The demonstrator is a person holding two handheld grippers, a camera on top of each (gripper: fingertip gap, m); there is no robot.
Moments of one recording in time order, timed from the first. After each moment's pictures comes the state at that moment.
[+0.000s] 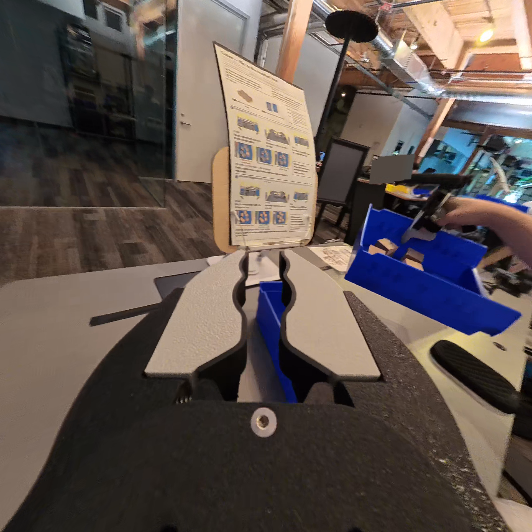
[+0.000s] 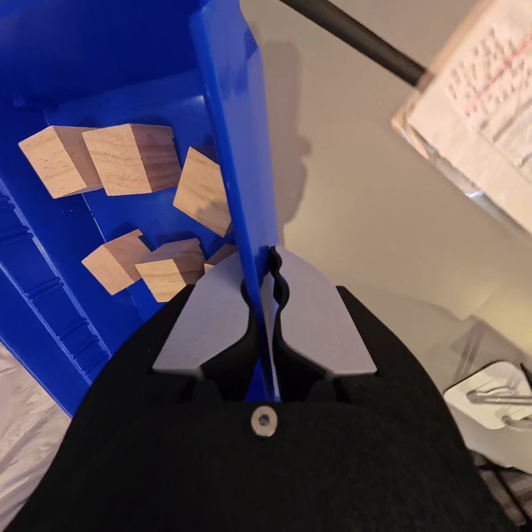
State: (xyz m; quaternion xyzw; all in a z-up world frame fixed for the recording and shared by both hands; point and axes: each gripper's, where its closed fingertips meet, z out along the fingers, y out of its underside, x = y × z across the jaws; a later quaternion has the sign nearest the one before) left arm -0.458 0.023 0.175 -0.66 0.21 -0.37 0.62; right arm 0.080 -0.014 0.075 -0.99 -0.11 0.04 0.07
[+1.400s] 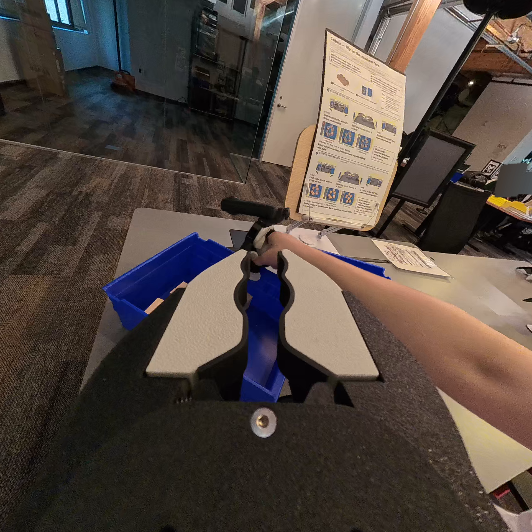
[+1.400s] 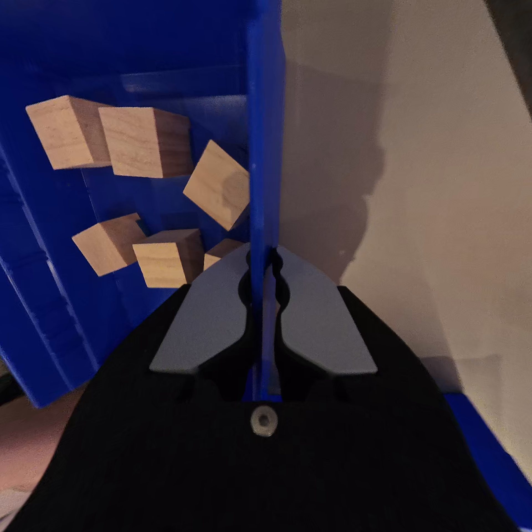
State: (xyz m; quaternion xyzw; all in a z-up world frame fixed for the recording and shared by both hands) left arm -0.553 -0.044 0.152 -0.74 0.09 -0.27 0.62; right arm -0.440 0.157 -0.108 -0.94 -0.32 0.14 0.03
